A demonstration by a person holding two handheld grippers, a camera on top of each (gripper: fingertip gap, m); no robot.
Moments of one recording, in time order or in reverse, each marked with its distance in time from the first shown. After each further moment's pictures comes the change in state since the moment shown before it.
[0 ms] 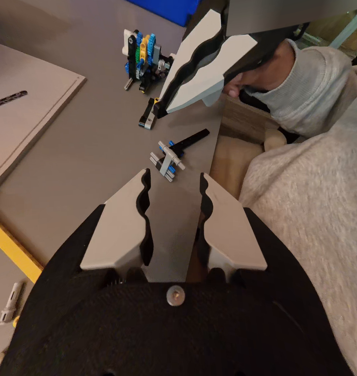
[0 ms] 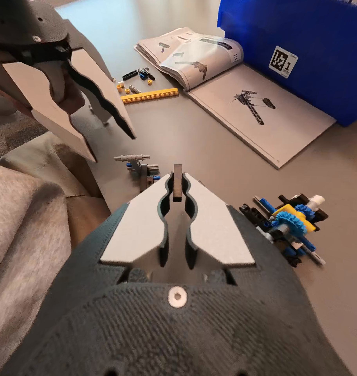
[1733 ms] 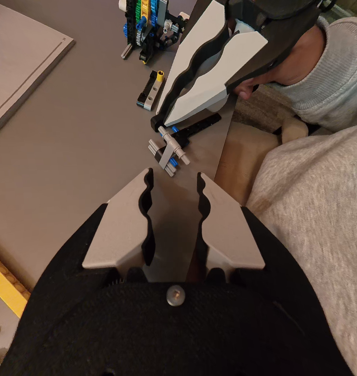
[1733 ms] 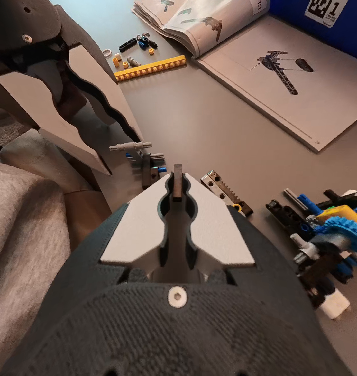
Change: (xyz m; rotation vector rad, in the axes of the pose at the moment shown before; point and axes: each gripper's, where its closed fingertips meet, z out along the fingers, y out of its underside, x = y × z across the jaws) left arm -0.003 0.019 0.022 -0.096 -0.045 -0.039; right arm -0.010 0.024 0.024 -0.095 -0.045 0.064
